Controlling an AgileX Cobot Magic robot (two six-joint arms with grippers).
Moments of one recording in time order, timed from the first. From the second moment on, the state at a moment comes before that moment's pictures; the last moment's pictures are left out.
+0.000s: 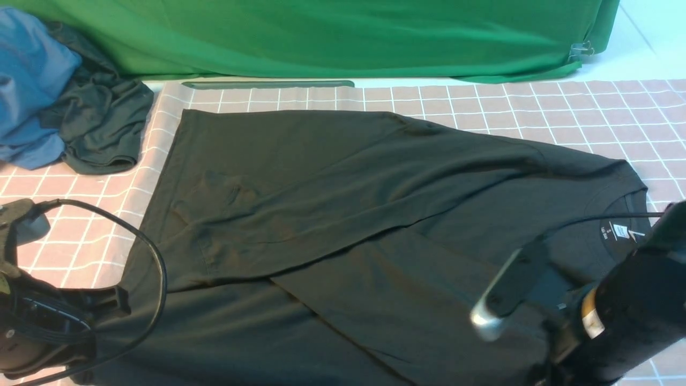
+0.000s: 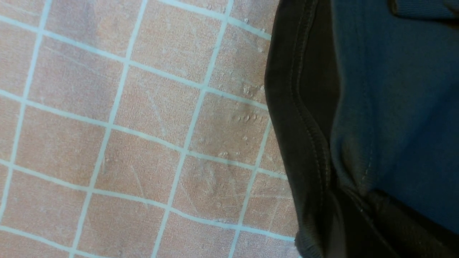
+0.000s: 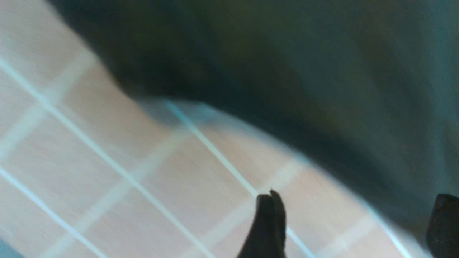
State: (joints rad) right arm 0.71 1.42 -0.73 -0.08 0.76 -0.10; left arm -0.08 1.03 -0.65 0.04 0.94 -0.43
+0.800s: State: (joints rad) right arm 0.78 1.58 -0.73 -0.23 0.62 -0.12; left arm -0.08 1.03 -0.65 0.01 0.94 -0.44
